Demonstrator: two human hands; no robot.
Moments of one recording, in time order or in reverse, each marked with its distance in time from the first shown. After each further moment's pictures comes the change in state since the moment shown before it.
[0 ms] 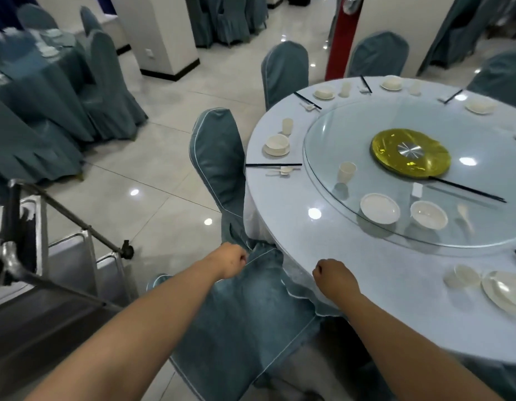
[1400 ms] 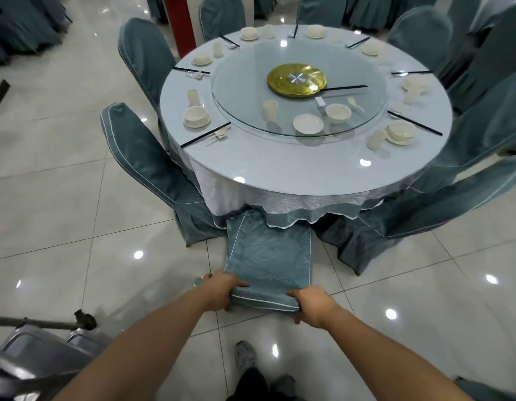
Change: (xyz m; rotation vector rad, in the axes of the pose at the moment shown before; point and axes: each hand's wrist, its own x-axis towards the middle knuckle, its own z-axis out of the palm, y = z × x) left_hand -0.087 -0.190 0.067 0.476 -0.351 0.558; right_hand -0.225 -0.202 0.205 0.102 -0.186 0.141
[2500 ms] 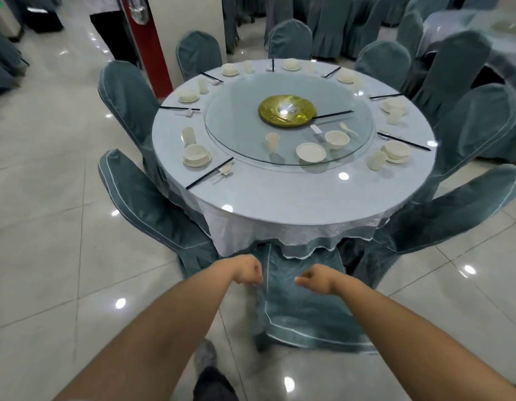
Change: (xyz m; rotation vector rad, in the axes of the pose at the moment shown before) left_hand 0.084 -0.099 -0.157 -0.203 -0.175 0.141; right_hand 0.120 -0.082 -0.126 0.406 -0.050 0.343
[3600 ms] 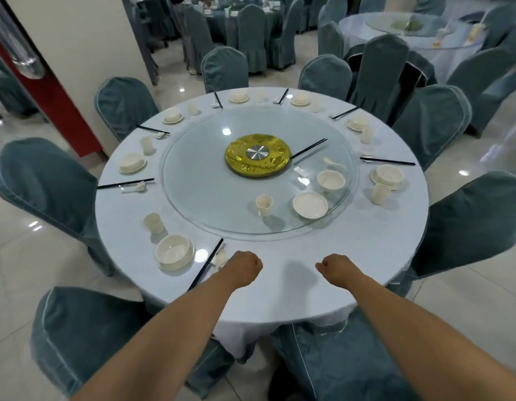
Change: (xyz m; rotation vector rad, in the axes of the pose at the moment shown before) left_hand 0.183 -0.042 -0.324 0.156 0.248 0.174; right_hand 0.208 -0.087 -0.212 0.264 0.420 0.386
